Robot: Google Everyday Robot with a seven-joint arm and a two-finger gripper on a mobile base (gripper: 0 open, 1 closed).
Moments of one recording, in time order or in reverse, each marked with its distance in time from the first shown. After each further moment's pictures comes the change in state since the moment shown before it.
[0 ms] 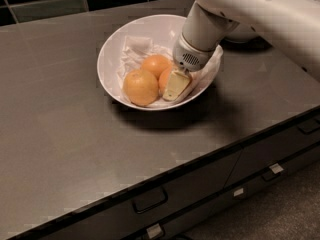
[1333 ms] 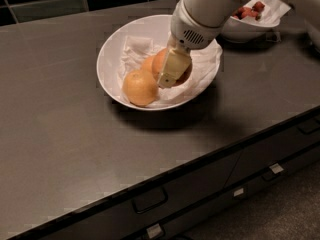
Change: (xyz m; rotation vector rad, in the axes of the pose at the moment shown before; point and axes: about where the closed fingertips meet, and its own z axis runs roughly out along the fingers) arm -0.035 0.013 -0.082 0.193 -0.077 -0.085
